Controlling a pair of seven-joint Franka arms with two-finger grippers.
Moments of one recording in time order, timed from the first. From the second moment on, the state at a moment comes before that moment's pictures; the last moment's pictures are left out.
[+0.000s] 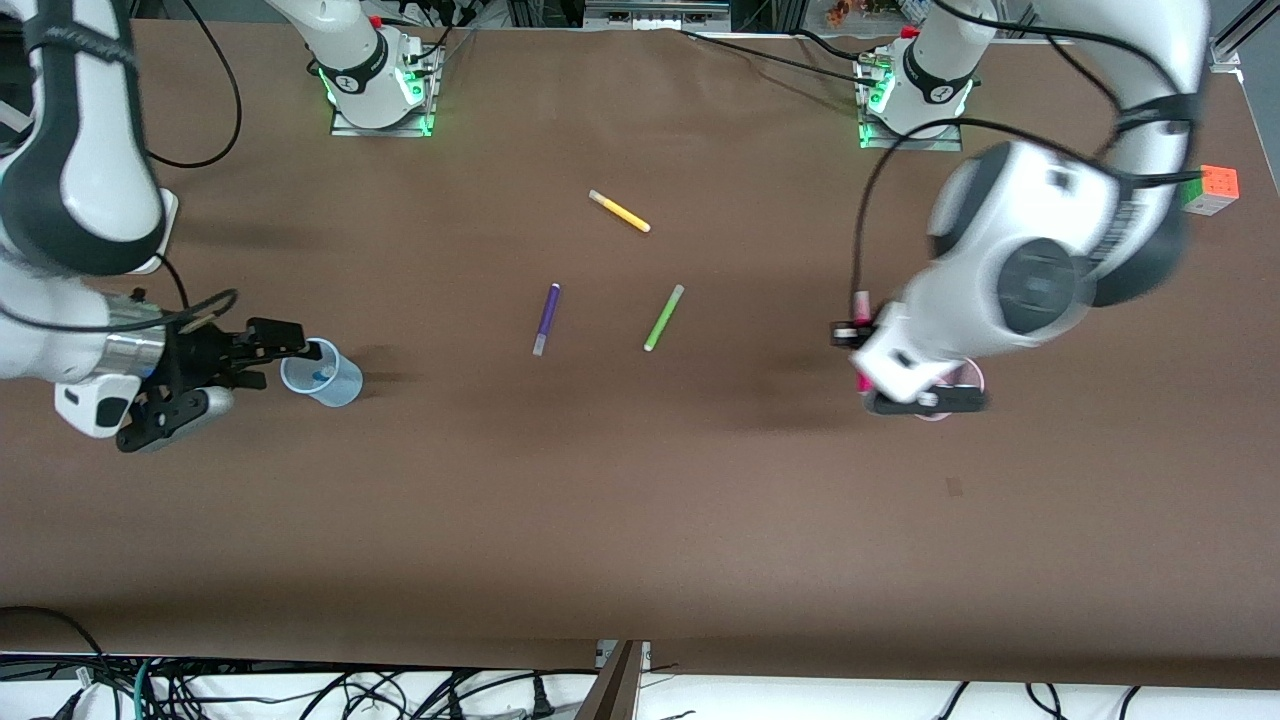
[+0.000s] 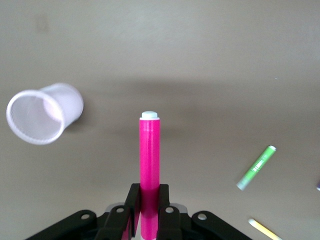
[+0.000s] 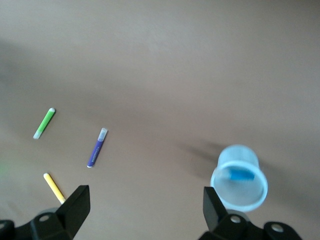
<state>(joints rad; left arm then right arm) -0.11 0.46 -0.19 -1.35 -0.10 1.57 -0.41 0.08 0.41 -0.02 -1.40 0.30 1.65 -0.25</state>
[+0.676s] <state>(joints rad) 0.19 0.56 -0.18 -1.37 -0.52 1.39 -0.56 0.11 0.30 -0.02 -1.36 0.10 1.41 0.13</state>
